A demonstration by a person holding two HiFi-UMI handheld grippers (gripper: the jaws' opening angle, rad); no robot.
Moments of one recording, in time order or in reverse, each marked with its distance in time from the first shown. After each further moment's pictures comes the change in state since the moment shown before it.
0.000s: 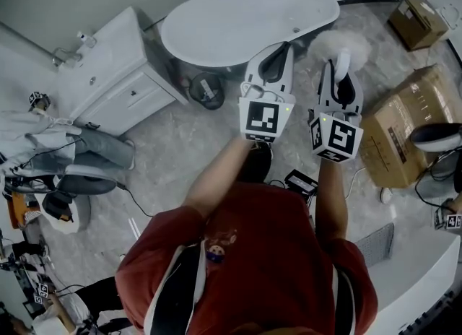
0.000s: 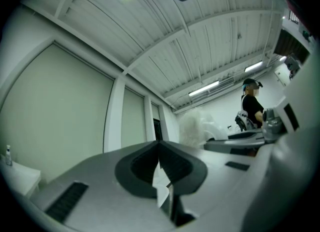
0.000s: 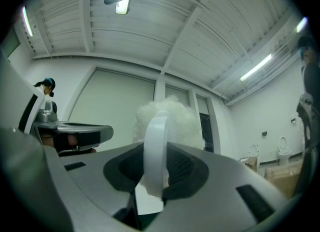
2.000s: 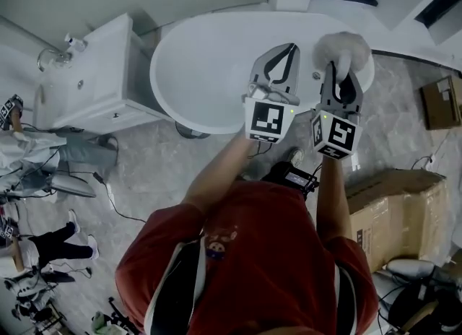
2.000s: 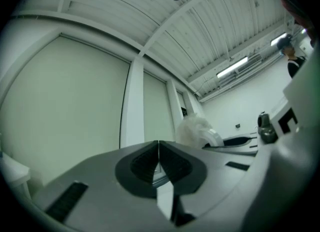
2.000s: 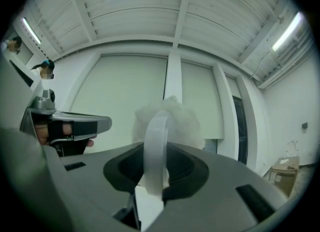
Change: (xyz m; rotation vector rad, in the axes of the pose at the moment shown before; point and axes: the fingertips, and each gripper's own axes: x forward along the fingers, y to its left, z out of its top) left arm 0.370 0.225 -0.164 0.004 0.081 0.257; right arm 0.479 -0.035 -0.143 -0.021 0.096 0.281
